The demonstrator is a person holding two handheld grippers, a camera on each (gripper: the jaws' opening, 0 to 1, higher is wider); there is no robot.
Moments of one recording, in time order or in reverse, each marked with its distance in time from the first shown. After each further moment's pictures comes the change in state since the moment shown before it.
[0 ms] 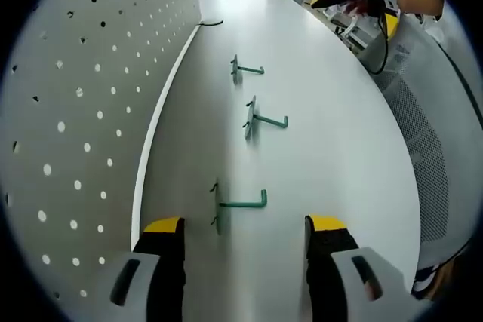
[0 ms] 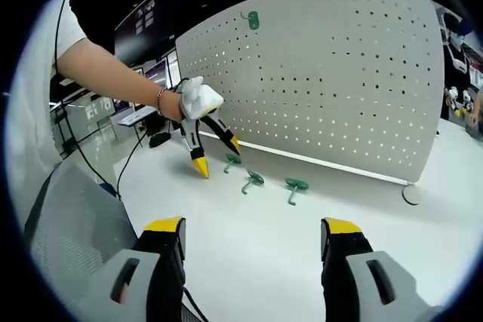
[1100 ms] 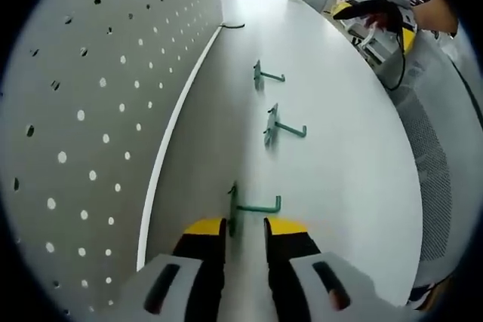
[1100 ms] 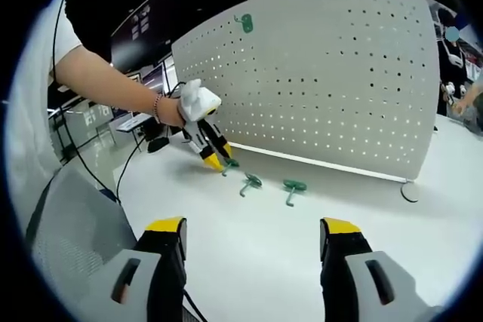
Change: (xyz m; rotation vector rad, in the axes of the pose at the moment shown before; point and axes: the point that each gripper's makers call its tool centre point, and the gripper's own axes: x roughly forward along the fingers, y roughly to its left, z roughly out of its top) left arm -0.002 0.011 0.003 -0.103 -0.027 0.066; right arm -0.001 -0.004 0.001 0.026 -0.019 -0.010
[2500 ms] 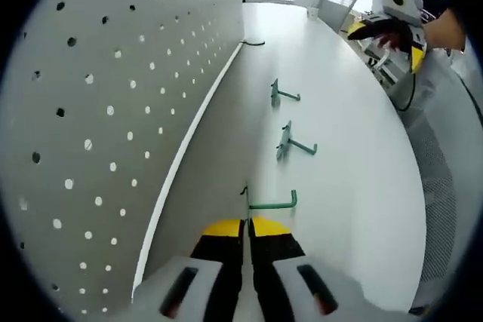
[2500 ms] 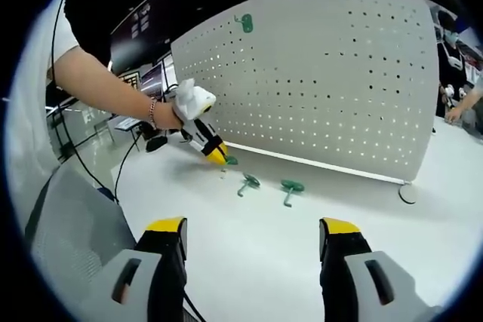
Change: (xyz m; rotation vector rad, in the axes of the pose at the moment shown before) left arm -0.008 0.004 0.010 -0.092 -0.137 0.068; right arm -0.001 -0.002 0.002 -0.007 -0.002 -0.012
